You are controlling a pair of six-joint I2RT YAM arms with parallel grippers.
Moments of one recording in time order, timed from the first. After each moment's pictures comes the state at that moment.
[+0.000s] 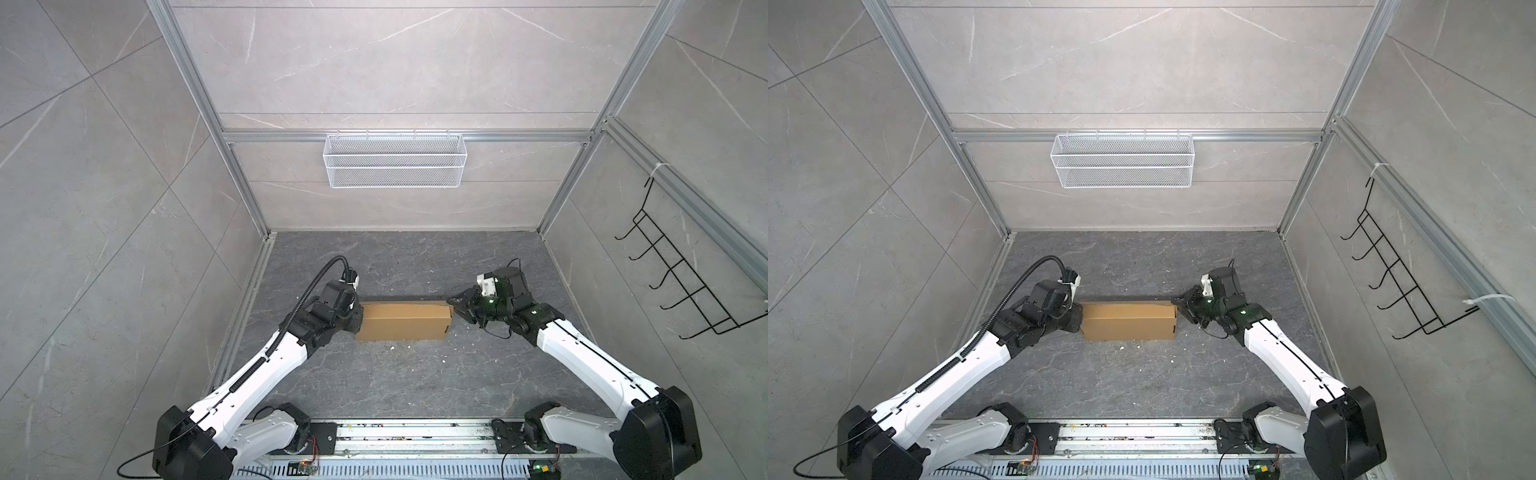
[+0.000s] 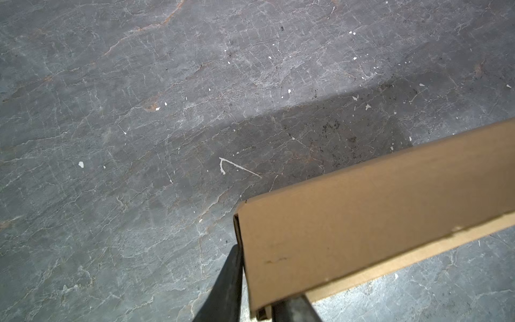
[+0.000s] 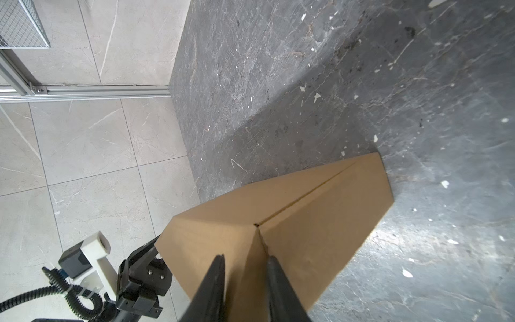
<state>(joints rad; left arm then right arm) -0.59 1.12 0.90 -0.63 -0.15 -0.22 0.37 1.20 0.84 -0.34 -0.47 1.12</state>
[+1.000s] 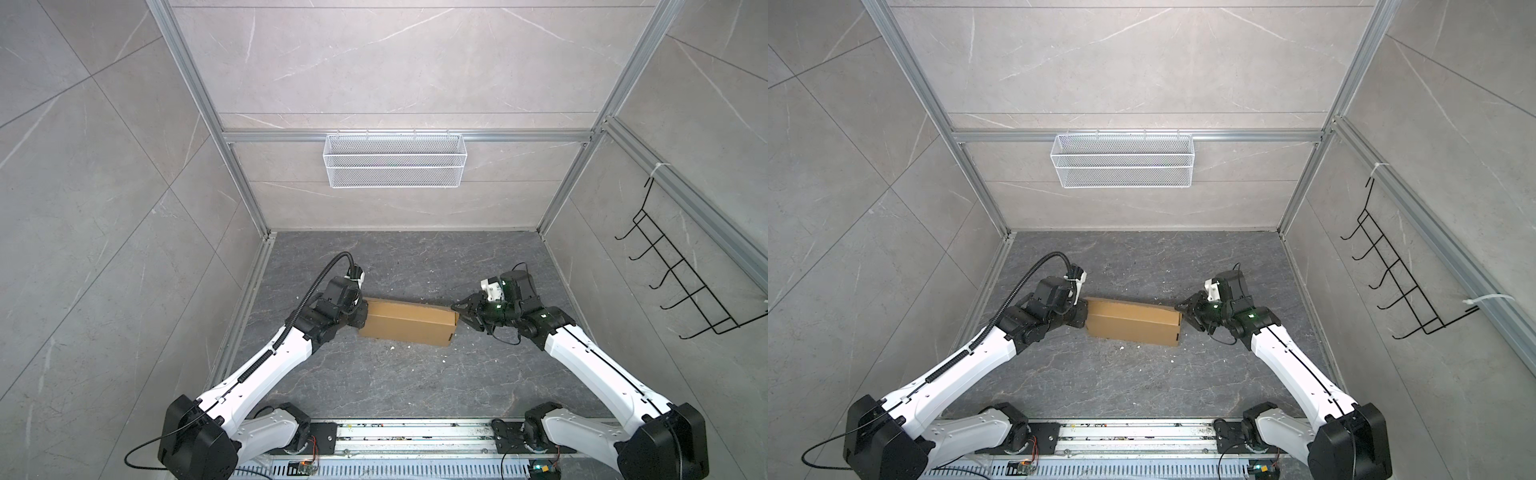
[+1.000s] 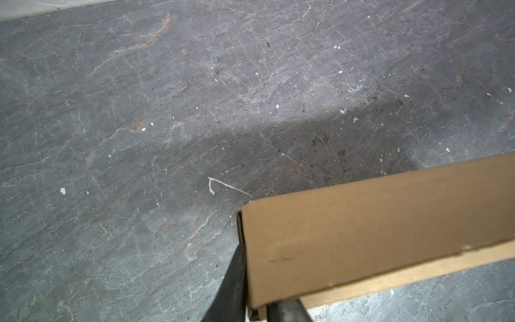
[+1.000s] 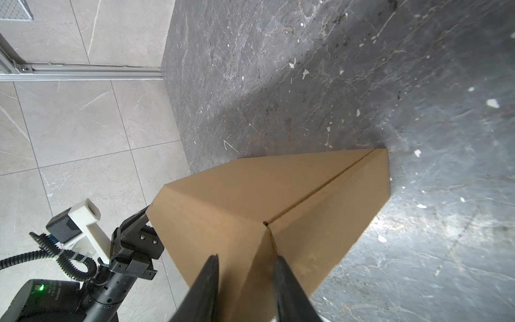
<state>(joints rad) -0.59 1.15 0.90 -0.55 -0.11 -0.19 0.33 1.13 0.84 -0.46 -0.54 1.06</state>
